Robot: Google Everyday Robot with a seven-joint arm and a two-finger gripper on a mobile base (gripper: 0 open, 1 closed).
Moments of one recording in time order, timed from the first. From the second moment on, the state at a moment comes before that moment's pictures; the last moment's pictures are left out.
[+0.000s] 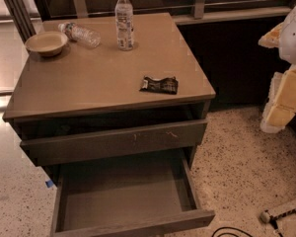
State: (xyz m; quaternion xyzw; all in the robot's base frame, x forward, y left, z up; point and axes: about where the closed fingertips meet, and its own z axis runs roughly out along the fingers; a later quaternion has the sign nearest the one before) arm 0.438 -0.217 0.977 -0.60 0.78 -0.03 0.16
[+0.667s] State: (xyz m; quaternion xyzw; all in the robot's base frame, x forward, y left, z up) arm 0.455 -0.213 0.976 -0.59 0.79 -0.03 0.18
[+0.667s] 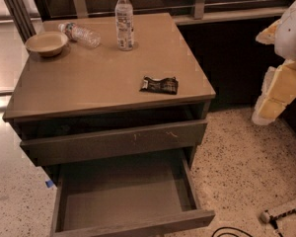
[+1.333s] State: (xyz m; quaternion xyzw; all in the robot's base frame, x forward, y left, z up) arm 0.518 -0.175 0.970 -0.57 0.78 0.02 0.25
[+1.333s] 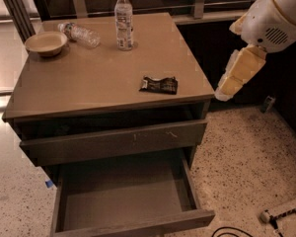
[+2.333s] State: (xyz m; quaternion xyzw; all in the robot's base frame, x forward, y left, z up) arm 0.576 -0.123 0.948 -0.56 0.75 0.07 0.35
